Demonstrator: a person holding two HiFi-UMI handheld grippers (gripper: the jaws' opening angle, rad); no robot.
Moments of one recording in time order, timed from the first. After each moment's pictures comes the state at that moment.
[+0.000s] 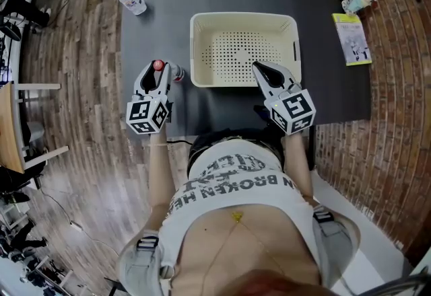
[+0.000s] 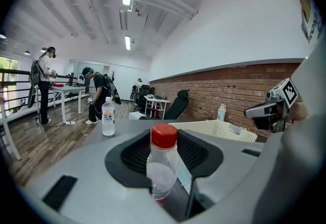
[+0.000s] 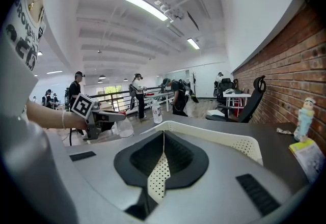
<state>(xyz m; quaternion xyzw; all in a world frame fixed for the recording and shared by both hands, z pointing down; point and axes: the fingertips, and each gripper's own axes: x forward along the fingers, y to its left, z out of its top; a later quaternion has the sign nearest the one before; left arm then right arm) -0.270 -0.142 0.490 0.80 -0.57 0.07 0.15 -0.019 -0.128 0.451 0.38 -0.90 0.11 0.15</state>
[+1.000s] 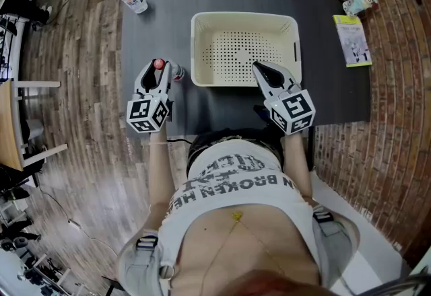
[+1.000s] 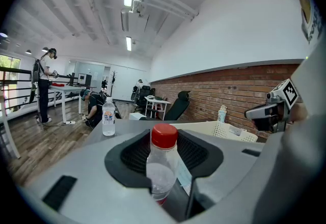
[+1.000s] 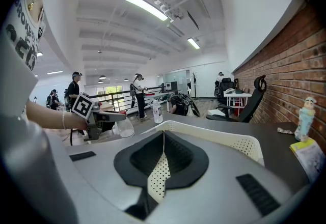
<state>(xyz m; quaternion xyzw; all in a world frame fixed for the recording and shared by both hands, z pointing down) -0.270 -0.142 0.490 0.80 -0.57 0.06 0.15 -0.020 -0.127 0.452 0.38 -0.91 0.11 0.15</state>
